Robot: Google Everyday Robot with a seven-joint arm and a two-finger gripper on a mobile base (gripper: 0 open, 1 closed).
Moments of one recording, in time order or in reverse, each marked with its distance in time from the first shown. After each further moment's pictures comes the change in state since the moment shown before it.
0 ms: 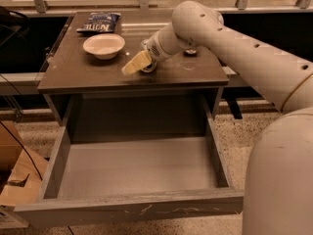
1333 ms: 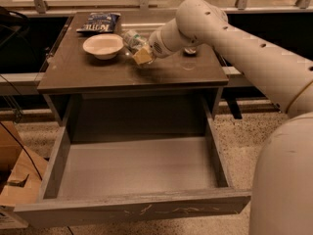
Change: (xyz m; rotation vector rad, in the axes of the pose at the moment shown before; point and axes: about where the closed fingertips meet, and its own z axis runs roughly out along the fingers) arm -0.015 -0.004 -0.008 0.010 -0.056 -0.049
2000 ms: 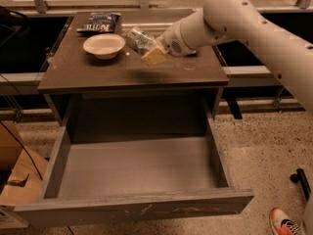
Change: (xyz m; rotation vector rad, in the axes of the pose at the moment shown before) arm 0.007 0.025 -0.070 -0.099 -0.044 -0.140
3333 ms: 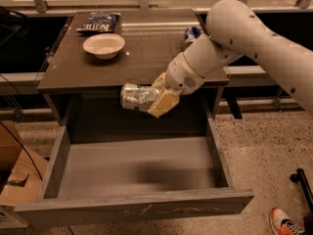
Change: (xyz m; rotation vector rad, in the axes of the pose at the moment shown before) arm 0.076 0.144 -0.041 -0.482 0.177 -0.190
